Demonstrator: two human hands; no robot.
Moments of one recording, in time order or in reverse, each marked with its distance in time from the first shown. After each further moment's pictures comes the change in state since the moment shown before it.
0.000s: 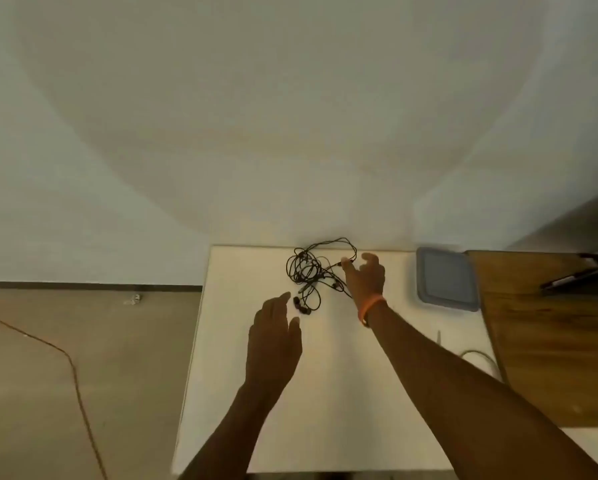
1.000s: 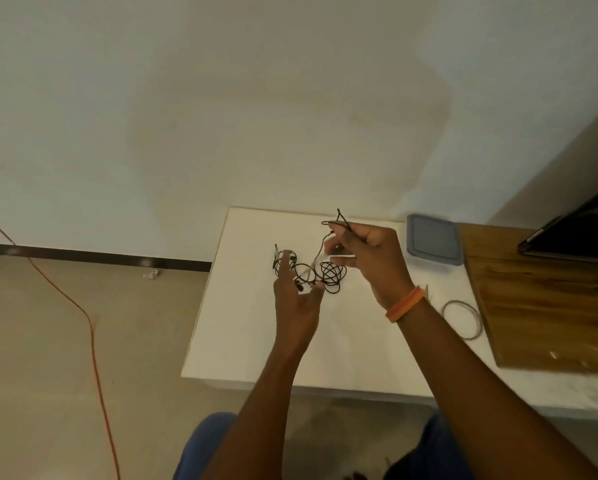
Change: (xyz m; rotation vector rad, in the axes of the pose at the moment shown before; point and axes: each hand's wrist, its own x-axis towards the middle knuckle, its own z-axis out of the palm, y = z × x) left_hand -0.098 0.026 0.028 -0.676 0.125 -0.141; right_hand -0.171 -0.003 -0.098 0.427 -0.438 -0.455
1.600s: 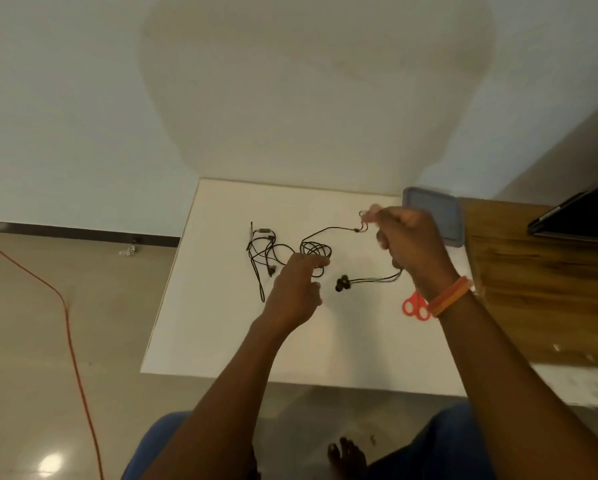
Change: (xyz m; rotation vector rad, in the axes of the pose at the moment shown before) left_hand 0.037 -0.018 0.036 0.480 -0.358 0.034; right_hand 0.031 0.029 -0.078 -0.343 0.138 0.077
